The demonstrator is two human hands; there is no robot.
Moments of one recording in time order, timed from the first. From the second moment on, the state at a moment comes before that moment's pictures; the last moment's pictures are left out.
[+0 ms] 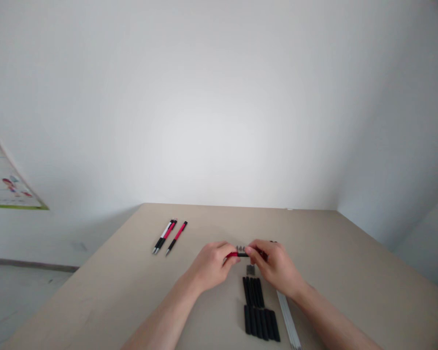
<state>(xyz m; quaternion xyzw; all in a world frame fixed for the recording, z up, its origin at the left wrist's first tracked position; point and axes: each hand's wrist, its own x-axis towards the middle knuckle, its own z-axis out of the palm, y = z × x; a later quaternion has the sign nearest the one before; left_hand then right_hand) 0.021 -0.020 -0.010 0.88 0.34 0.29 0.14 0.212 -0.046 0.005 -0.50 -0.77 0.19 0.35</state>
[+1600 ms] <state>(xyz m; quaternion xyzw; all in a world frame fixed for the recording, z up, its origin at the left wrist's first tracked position) 0.020 -0.024 -0.004 0.87 0.34 0.33 0.13 0.212 -0.044 0.002 -0.48 -0.75 0.22 0.40</state>
